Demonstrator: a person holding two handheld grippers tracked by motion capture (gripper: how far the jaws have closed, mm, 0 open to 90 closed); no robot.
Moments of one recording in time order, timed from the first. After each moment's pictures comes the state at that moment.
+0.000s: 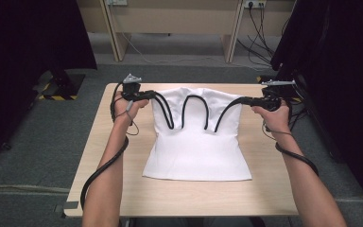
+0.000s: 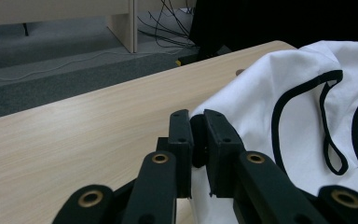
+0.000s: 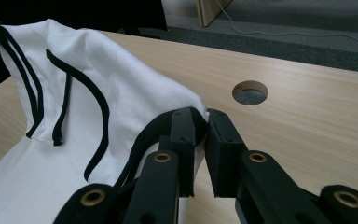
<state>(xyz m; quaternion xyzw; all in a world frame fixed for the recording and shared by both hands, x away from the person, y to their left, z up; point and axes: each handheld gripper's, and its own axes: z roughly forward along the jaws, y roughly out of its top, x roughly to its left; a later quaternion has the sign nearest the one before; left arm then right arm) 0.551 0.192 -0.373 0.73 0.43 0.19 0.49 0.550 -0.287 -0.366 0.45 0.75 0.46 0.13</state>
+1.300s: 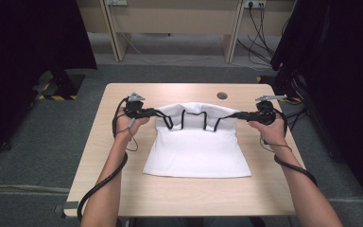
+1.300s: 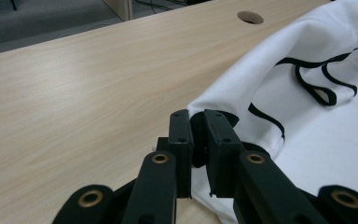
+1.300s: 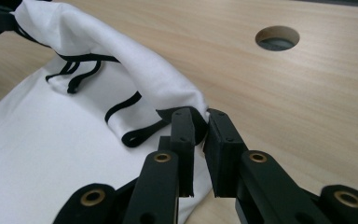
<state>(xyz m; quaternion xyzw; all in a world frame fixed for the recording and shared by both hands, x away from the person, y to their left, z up) 0.524 0.188 -0.428 0.77 0.42 0.18 0.44 0.532 -0.285 -0.416 0.43 0.78 0.44 0.10</state>
